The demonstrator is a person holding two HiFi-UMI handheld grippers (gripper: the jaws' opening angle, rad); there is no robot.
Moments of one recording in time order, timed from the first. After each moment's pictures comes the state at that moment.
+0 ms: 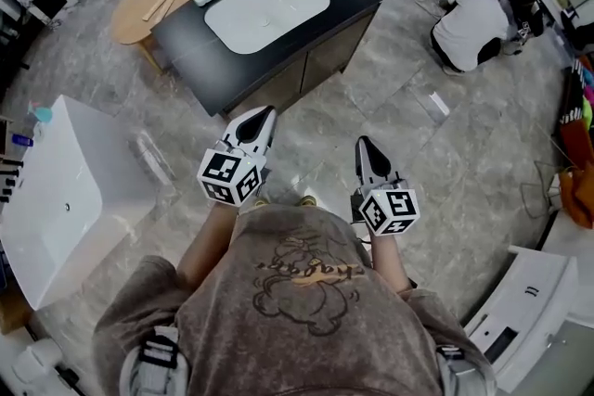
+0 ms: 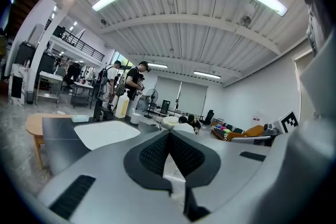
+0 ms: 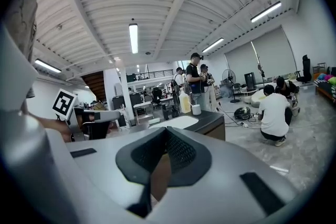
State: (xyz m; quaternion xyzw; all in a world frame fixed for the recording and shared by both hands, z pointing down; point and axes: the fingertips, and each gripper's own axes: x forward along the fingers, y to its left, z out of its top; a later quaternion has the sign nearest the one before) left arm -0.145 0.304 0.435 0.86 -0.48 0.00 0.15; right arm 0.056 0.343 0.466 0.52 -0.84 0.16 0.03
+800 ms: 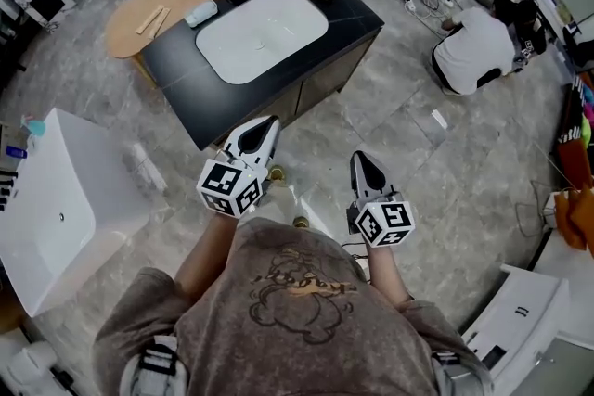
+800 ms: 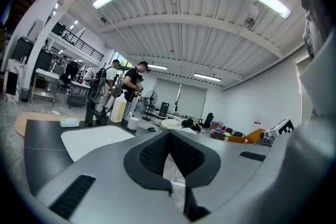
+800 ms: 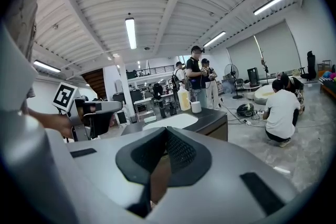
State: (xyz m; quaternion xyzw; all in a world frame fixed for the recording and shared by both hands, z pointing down) left arm -0.126 0.214 0.432 0.87 -0.47 -0.02 0.15; right arm 0.064 0.256 0.486 0.50 -0.84 0.17 0.04
